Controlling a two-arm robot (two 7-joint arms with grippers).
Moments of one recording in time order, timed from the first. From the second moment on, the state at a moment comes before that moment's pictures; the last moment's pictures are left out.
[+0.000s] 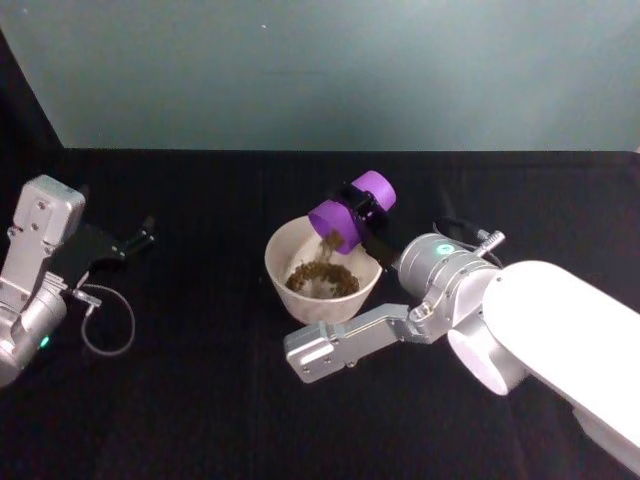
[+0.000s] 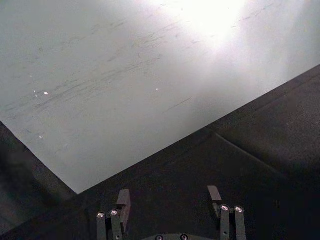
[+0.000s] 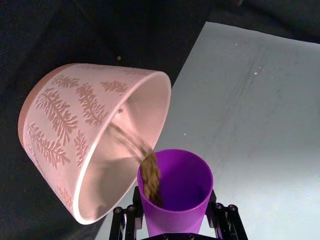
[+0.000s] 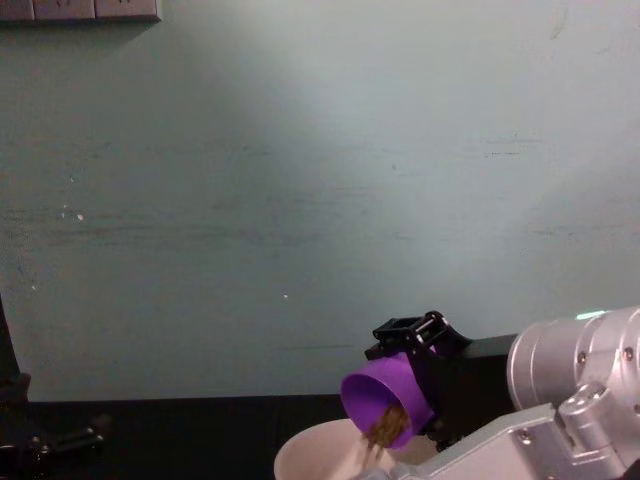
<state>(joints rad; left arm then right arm) -0.20 0.60 0.45 -1.41 -0.25 -0.12 0.03 0.51 0.49 -0.86 -1.66 -1.29 0.18 0.52</state>
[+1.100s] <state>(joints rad) -0.20 0.60 0.45 -1.41 -0.25 -0.12 0.03 0.55 0.52 -1.00 -1.71 -1.64 0.20 0.57</state>
